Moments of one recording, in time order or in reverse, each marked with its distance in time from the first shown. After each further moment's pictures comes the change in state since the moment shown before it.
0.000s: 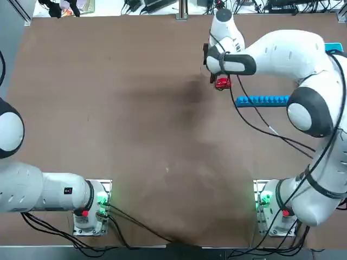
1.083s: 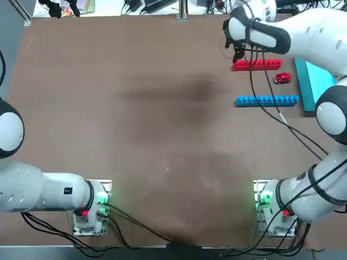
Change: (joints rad) arm -0.146 -0.218 -0.006 0.022 -0.003 -0.280 -0.566
